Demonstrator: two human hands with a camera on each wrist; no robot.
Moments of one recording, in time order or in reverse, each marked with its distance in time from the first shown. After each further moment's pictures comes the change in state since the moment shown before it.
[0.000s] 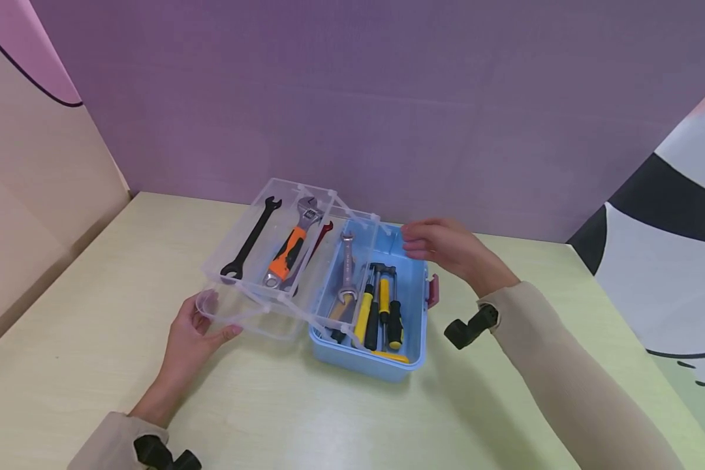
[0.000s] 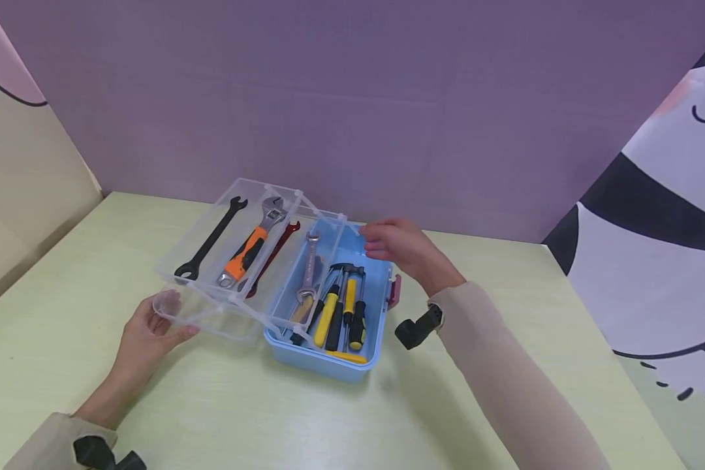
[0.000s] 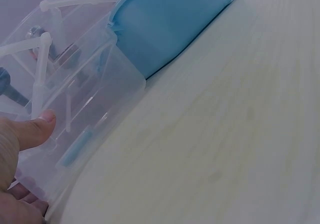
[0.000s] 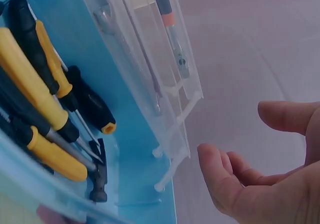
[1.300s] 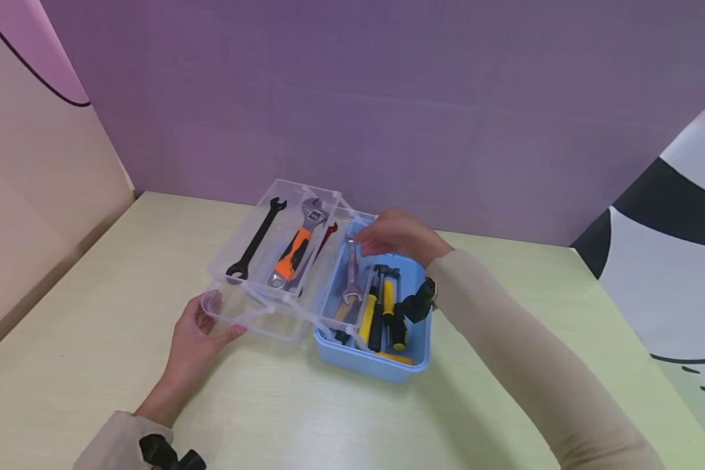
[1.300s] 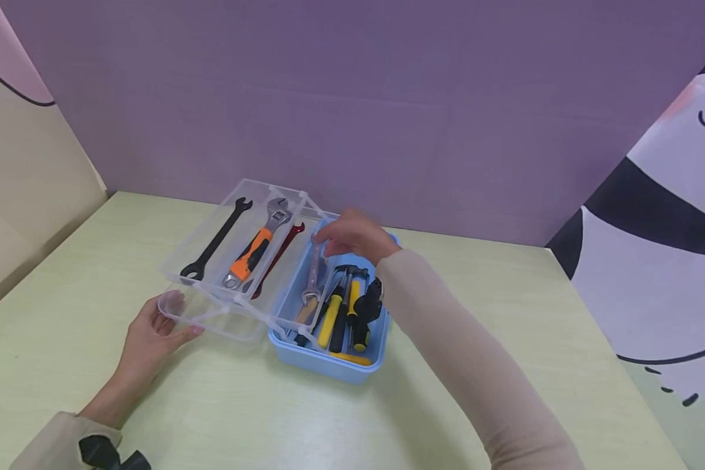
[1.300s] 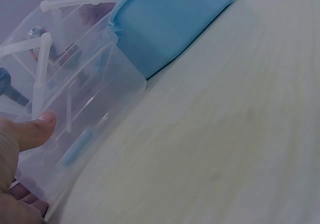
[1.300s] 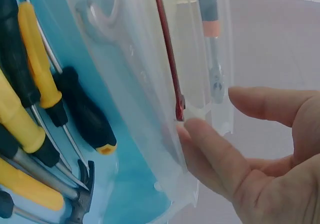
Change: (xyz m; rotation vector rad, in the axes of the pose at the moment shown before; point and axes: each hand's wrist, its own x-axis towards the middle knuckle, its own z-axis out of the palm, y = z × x) left_hand -0.001 0.000 0.002 0.021 0.030 0.005; right_hand 0.051 -0.036 0.057 -0.218 -0.005 0.166
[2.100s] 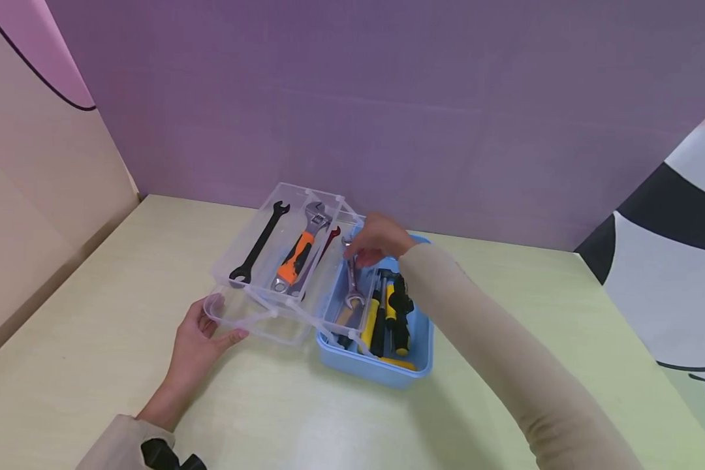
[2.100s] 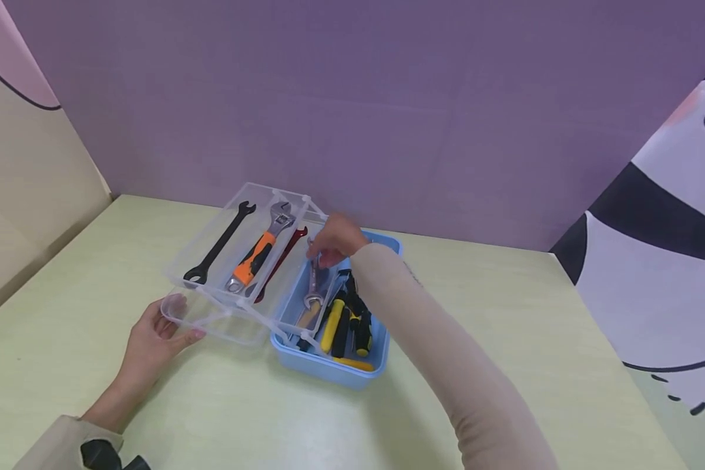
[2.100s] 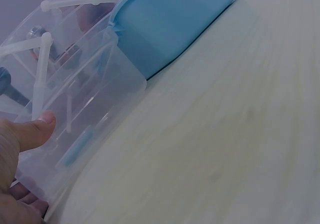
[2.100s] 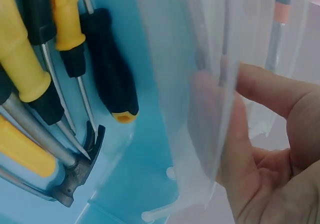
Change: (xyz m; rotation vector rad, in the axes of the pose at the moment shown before) left_hand -0.002 0.000 0.004 0.001 -0.006 0.006; right_hand 0.021 -0.008 0.016 -0.251 0.066 0.116
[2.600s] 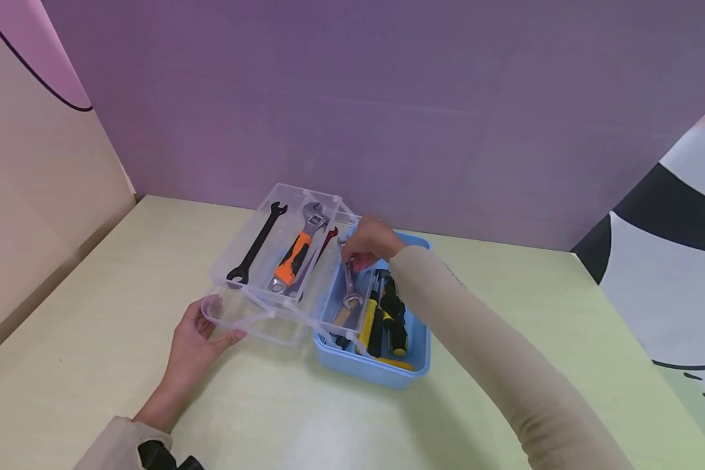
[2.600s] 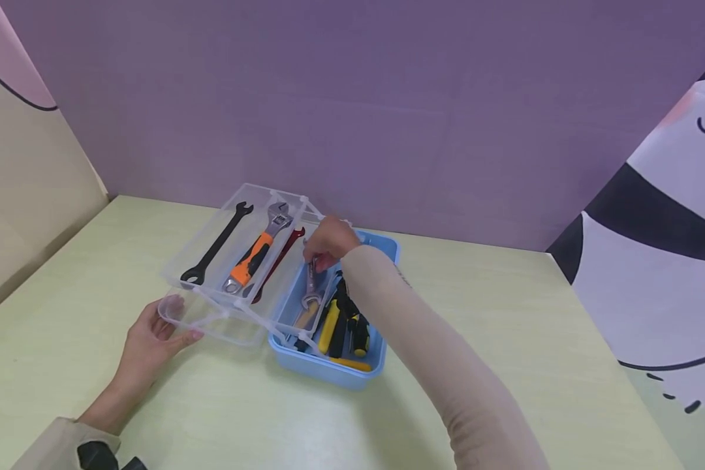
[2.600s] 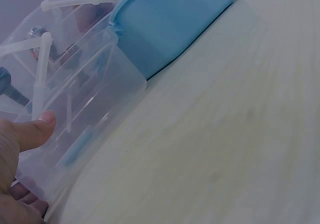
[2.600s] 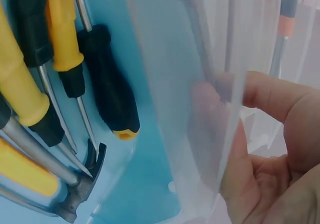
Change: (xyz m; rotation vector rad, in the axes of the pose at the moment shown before) left_hand 0.000 0.001 -0.001 0.008 -0.004 0.013; right_hand 0.002 -0.006 0.011 -0.012 0.014 0.062
